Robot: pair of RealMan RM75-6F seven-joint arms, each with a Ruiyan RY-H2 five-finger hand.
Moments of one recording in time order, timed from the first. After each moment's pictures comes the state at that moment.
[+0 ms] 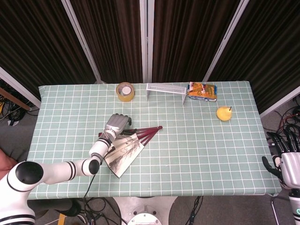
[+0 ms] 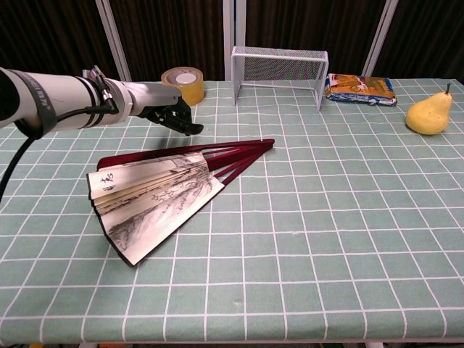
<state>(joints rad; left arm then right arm) -1.16 -1.68 -0.10 -1.22 0.45 0.71 0.49 0.07 -1.05 0.09 -1.59 -1.56 1.58 0.06</state>
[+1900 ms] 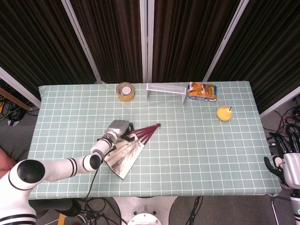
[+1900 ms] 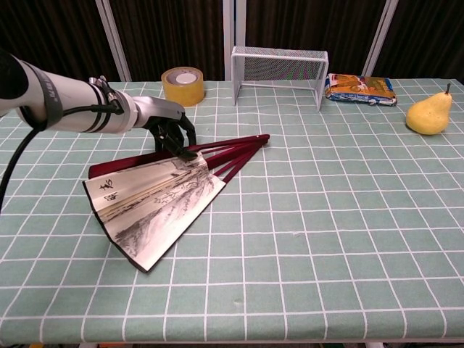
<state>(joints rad) -1.20 -1.67 -0.09 -1.18 0.32 0.53 0.42 0.06 -1.06 0.09 -1.58 -1.54 1.58 0.06</state>
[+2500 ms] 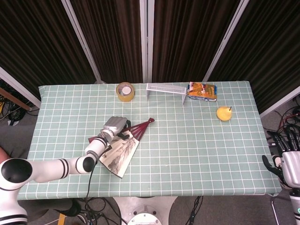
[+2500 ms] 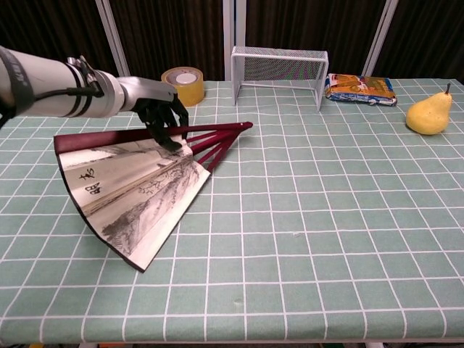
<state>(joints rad) -1.15 -1.54 -0.12 -1.36 0.43 0.64 0.33 0.07 -1.03 0.09 -1.59 -1.58 1.57 0.10</state>
